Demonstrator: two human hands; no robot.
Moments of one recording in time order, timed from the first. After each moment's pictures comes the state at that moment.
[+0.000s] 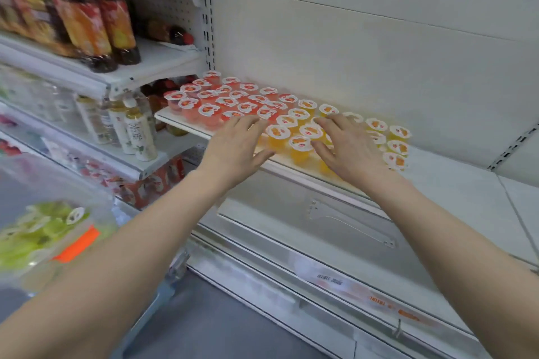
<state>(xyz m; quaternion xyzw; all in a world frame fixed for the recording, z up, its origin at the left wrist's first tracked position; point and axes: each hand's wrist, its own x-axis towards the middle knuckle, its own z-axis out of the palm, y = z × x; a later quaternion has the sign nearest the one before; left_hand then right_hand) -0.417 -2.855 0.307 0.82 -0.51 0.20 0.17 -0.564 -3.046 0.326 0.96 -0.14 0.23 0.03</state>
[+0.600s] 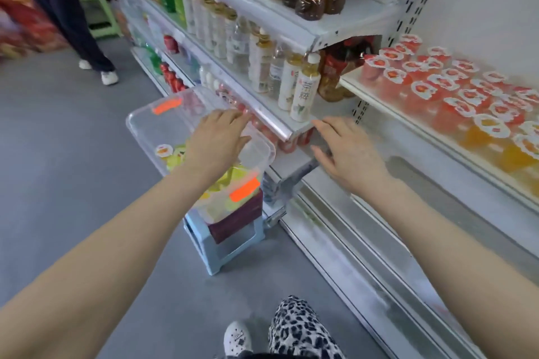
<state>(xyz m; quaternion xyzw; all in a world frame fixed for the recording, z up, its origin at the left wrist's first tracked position) -0.251 -2.528 0.214 0.95 -0.28 0.14 0.09 -0.337 -2.782 0.232 0.97 0.12 0.19 -0.03</state>
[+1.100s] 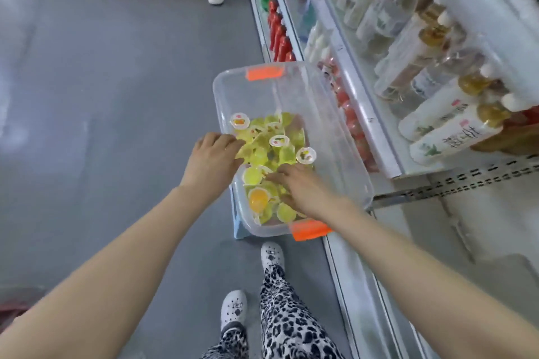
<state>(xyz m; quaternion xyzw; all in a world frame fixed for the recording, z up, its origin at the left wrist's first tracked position) -0.198 -2.390 0.098 0.99 -0.01 0.00 0.11 -0.152 -2.608 0.076 0.90 0.40 -0.19 -0.04</state>
